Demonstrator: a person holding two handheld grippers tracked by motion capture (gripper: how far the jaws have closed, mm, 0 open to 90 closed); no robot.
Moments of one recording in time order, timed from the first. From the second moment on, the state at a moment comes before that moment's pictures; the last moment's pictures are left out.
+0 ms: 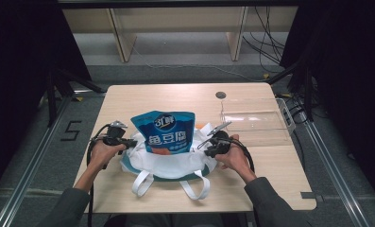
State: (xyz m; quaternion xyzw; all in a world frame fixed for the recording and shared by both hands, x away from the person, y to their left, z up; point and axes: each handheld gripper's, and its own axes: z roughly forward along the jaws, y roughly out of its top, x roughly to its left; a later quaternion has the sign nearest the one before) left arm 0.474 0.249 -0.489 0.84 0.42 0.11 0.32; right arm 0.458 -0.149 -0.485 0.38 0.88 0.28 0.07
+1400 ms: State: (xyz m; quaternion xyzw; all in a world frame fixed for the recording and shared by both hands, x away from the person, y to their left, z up) left arm 0.349 0.247 -0.426 0.79 0.41 0.18 0.42; right arm 0.420 -0.171 -0.442 0.36 0.86 0.34 0.08
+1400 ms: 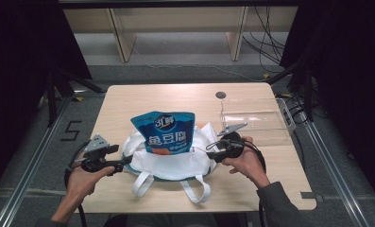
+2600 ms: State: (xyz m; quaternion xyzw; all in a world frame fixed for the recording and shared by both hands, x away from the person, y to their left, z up) left arm 0.301 0.244 -0.438 0.78 0.41 0.19 0.44; right arm 0.420 -0.153 -0.374 0.27 0.90 0.33 0.11
